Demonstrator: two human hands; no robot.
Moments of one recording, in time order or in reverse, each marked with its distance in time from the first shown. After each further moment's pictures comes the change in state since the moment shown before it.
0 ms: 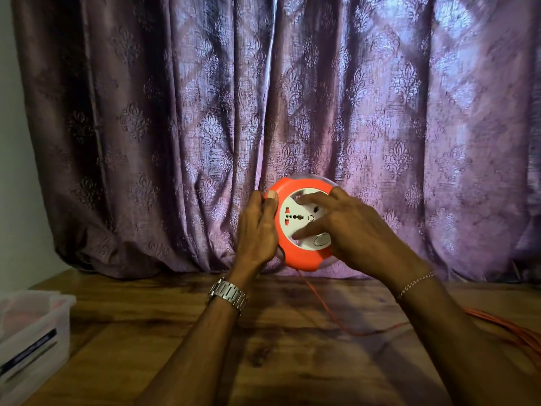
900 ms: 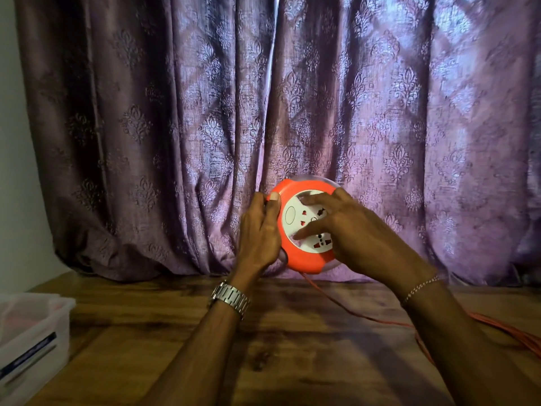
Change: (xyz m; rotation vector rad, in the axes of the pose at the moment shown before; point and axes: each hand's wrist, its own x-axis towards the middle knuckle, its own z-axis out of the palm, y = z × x) left_hand 0.003 -0.004 0.003 0.024 0.000 -0.002; right_hand 0.000 -0.001 -0.006 0.079 -0.004 0.009
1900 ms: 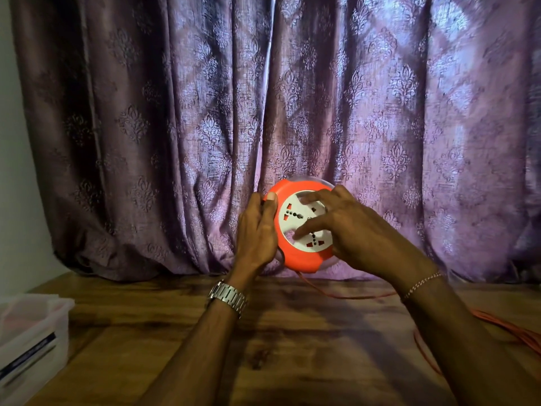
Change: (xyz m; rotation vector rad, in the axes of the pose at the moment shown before) left_hand 0.001 -0.004 -0.001 -0.053 -0.015 0.001; right_hand -0.001 0.004 0.001 0.084 -0.002 0.001
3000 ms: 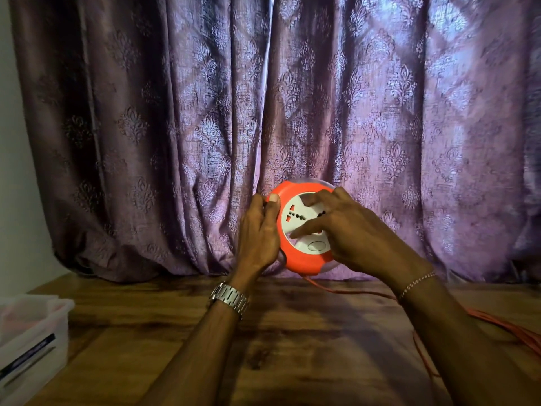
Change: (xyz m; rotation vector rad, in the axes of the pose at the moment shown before) left_hand -0.004 0.006 0.003 0.090 0.014 0.026; right_hand 0.001 0.003 0.007 -0.038 0.010 0.027
